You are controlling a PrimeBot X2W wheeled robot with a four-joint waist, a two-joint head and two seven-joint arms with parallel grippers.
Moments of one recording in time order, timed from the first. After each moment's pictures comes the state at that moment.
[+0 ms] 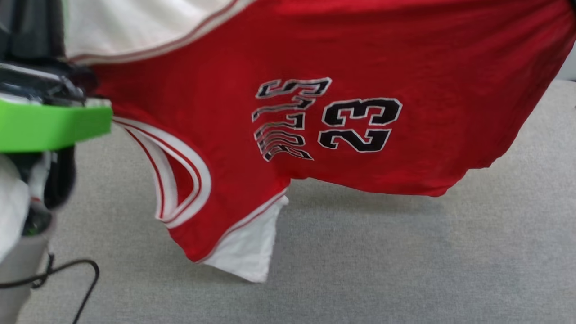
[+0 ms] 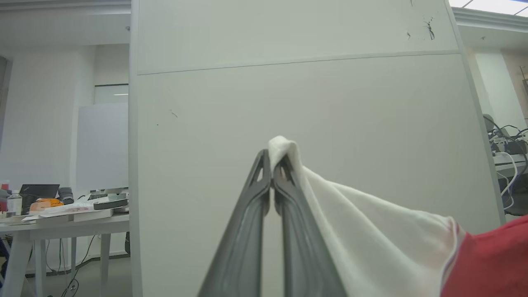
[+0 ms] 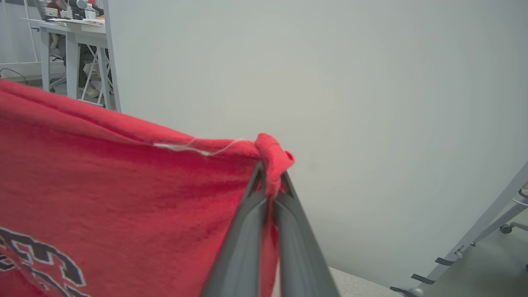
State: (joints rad) left arm -0.64 0.63 -0.28 -0.35 -0.60 0.22 -0.12; right arm -0.61 -0.50 0.03 -0.23 0.51 0.13 0.53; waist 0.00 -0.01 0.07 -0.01
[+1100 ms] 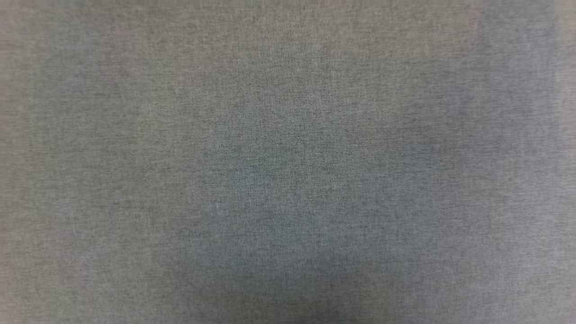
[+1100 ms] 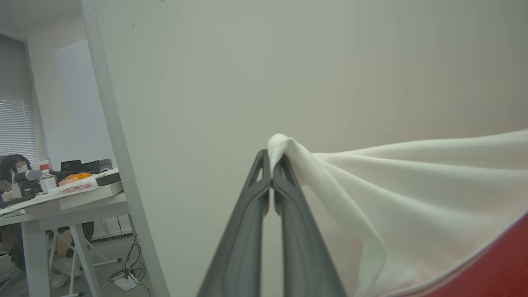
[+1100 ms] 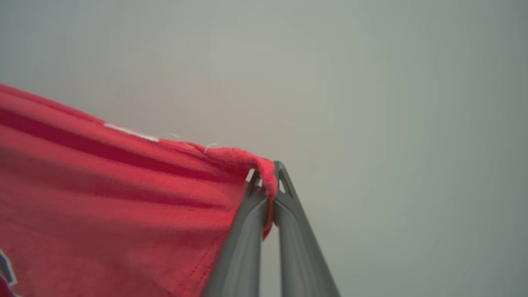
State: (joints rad) left arm -1.93 0.67 -0.38 0.61 -0.46 -0.12 -0.10; right arm -1.71 -0.33 0.02 0.58 0.27 0.14 0.08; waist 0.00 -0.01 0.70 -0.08
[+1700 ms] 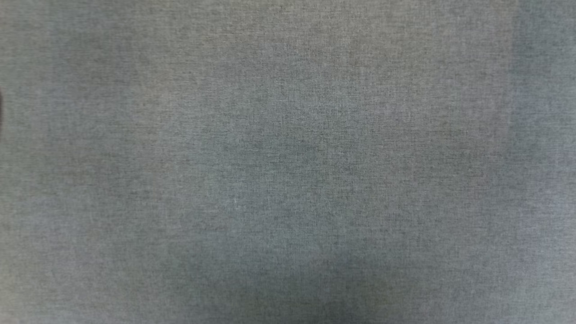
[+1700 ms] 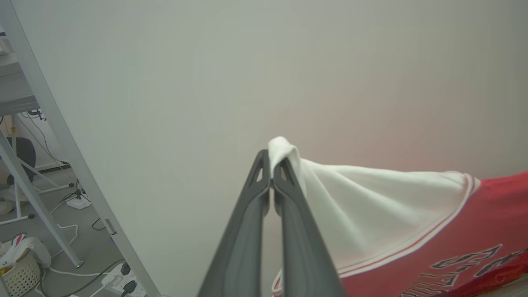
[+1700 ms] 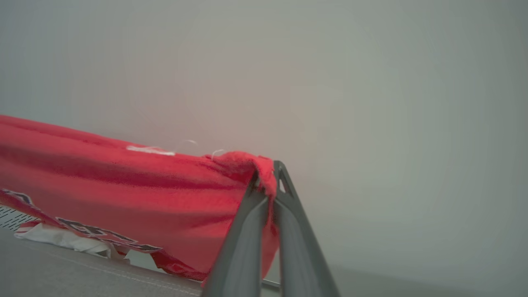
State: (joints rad) left arm -1.59 0.54 -0.42 0.67 -0.51 -0.13 -0.26; right arm -1.50 -0.30 0.14 0.79 0.30 0.14 -0.17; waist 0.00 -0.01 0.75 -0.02
